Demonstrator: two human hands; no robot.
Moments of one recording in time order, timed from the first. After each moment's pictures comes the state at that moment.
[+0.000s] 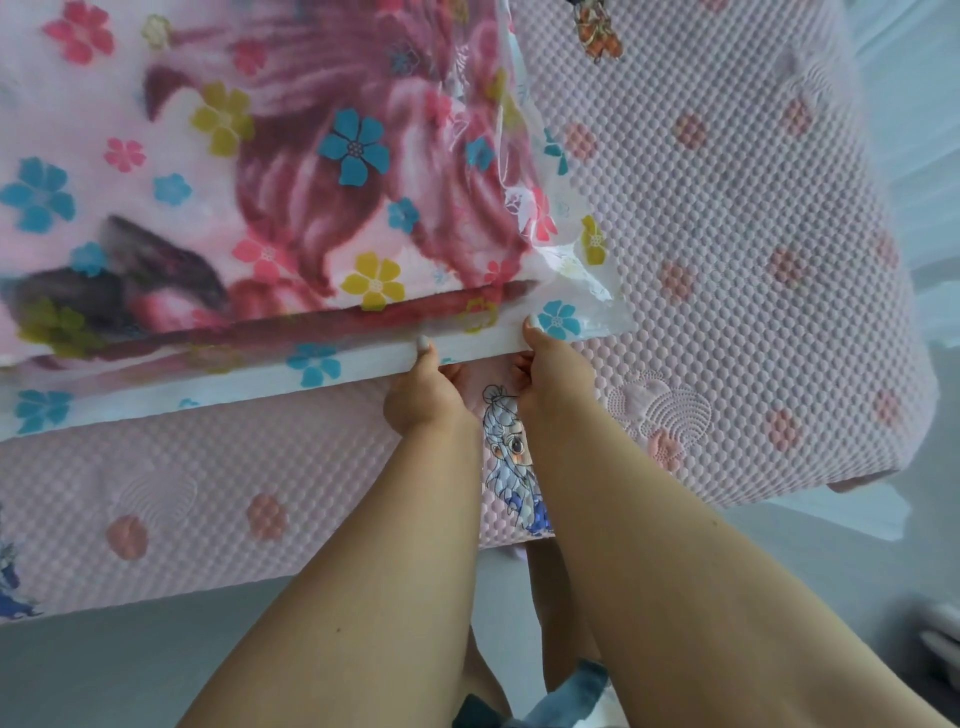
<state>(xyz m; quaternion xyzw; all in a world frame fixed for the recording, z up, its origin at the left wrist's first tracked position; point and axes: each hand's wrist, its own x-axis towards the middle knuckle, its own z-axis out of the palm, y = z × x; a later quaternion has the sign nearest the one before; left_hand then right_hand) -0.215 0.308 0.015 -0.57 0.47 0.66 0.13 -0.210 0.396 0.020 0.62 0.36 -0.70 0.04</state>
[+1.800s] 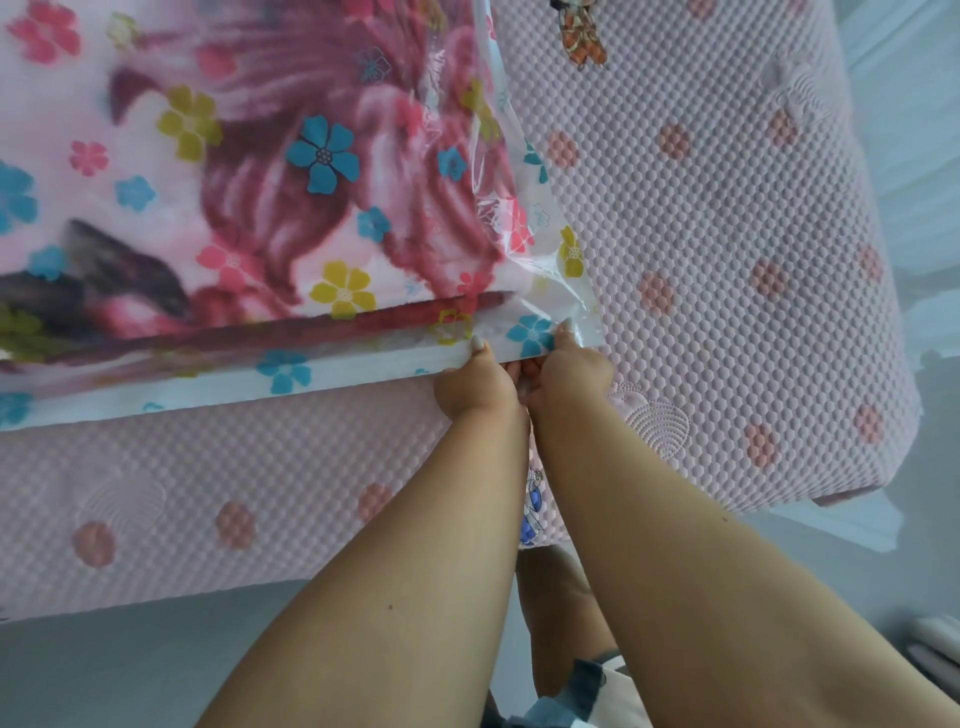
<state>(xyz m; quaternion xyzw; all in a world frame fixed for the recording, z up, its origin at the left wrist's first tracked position) -0.216 0.374 0.017 -0.56 0.49 0.64 0.19 -0.216 0.430 -0.002 0.68 0.42 -0.60 -0.01</state>
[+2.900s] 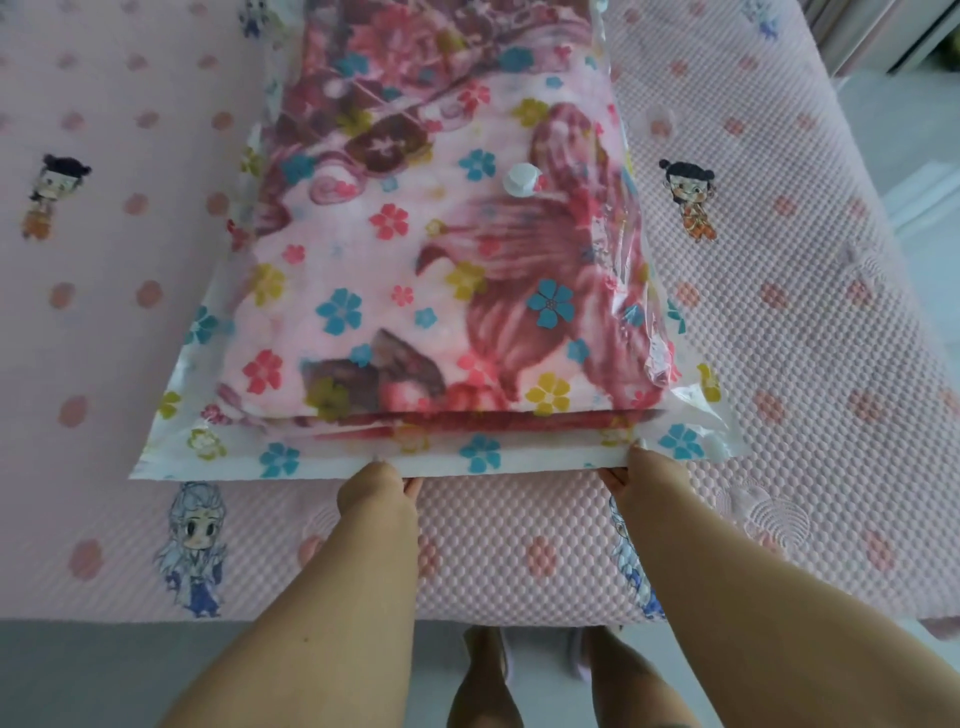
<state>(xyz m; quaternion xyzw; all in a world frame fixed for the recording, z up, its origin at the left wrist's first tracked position) -0.228 0.095 0.056 -0.64 0.38 0.66 0.04 -0.207 0.343 0.064 0.61 0.37 -0.70 0.02</state>
